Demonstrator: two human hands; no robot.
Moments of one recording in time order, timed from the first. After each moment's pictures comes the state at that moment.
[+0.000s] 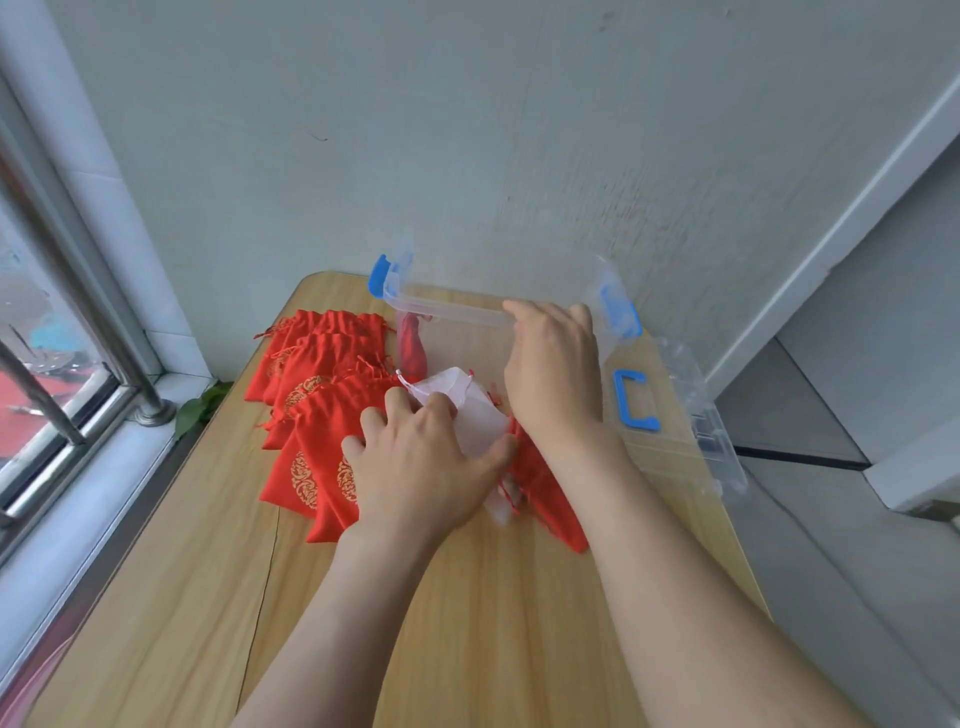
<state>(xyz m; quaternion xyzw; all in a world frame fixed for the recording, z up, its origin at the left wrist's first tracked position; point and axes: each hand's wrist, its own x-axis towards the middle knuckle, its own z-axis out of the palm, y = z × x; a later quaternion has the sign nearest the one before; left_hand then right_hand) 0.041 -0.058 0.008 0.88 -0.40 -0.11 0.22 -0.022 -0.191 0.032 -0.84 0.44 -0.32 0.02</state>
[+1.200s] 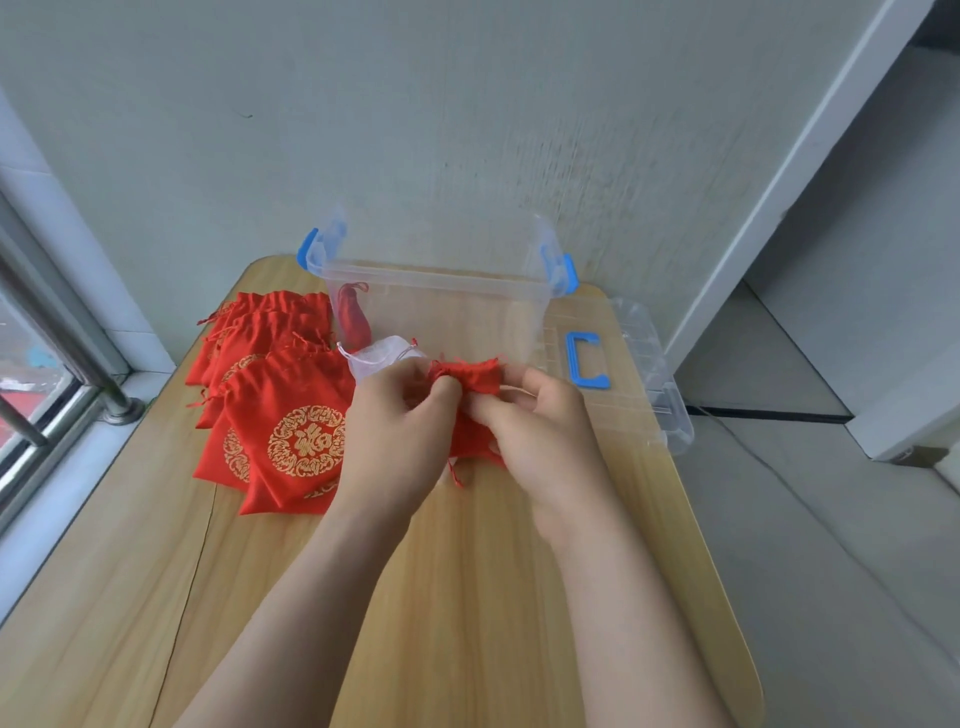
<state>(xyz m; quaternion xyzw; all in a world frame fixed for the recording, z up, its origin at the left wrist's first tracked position) -0.014 -0.060 0.028 0.69 -0.31 -0.28 0.59 -0.119 -0.119 0.033 -0.54 0.44 -0.33 0.64</state>
